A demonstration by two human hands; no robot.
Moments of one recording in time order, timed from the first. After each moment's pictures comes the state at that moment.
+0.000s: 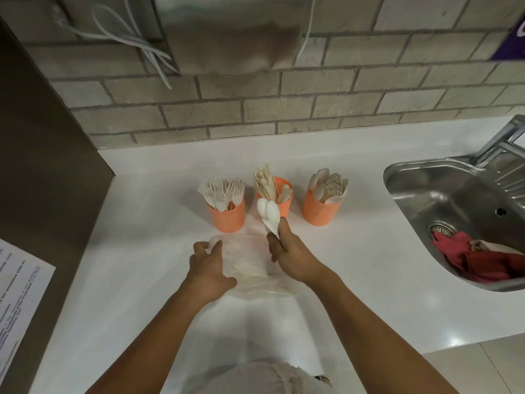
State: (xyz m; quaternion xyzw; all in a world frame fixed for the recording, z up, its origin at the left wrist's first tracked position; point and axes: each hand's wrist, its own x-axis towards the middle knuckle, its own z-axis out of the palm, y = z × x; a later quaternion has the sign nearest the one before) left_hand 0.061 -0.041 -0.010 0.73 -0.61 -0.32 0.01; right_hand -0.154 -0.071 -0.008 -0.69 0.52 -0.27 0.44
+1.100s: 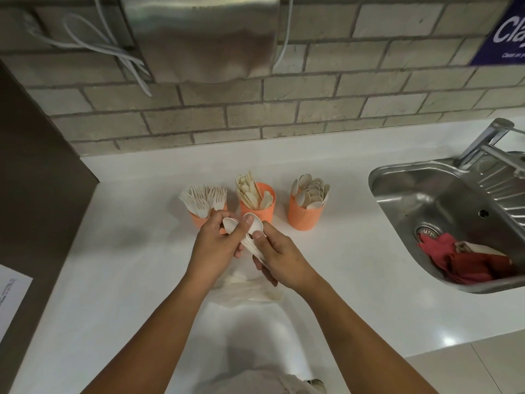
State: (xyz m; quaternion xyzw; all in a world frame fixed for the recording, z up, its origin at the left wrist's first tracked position) left_hand -0.009 -0.064 0.055 0.58 -0.48 -0.47 0.46; right_hand -0.167 -0.051 0.049 -0.61 0.50 -0.33 0.53
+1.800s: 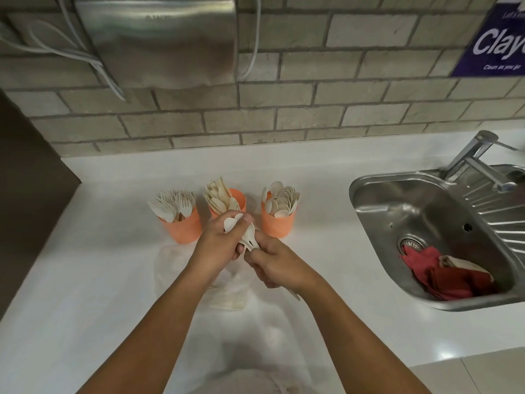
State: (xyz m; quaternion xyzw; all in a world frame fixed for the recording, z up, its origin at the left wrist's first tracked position) left_hand -0.093 -0.078 0.062 0.55 -0.48 -0.52 0.45; right_hand -0.248 -0.059 0.069 -0.59 0.44 -0.25 0.63
